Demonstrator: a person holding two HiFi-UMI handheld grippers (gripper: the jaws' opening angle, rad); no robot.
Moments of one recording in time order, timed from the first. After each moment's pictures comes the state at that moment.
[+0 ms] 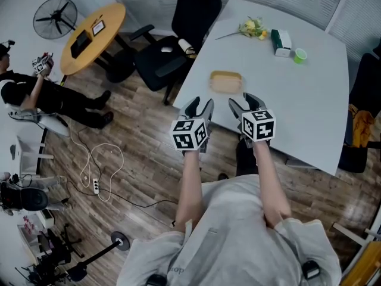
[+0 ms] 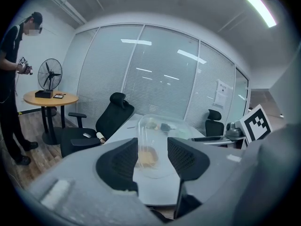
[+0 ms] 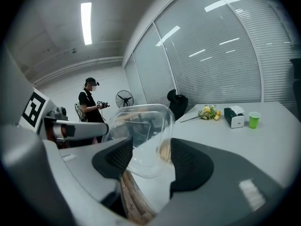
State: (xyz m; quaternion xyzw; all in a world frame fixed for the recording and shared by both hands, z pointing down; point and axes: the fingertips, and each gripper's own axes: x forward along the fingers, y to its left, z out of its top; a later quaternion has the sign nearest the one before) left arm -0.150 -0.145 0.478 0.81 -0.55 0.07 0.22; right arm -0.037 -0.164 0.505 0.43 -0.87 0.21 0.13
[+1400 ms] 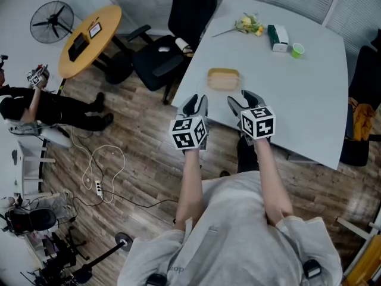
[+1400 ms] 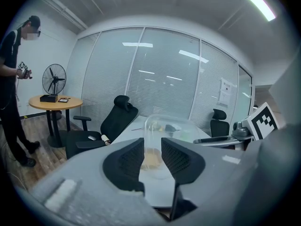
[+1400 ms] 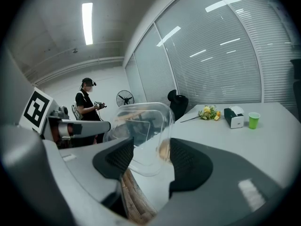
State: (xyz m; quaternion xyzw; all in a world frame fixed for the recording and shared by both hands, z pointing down) left arm -0.158 -0.146 0.476 0.79 -0.57 0.07 0.20; right arm -0.035 -0.158 0.503 0.43 -0.87 0.21 0.13
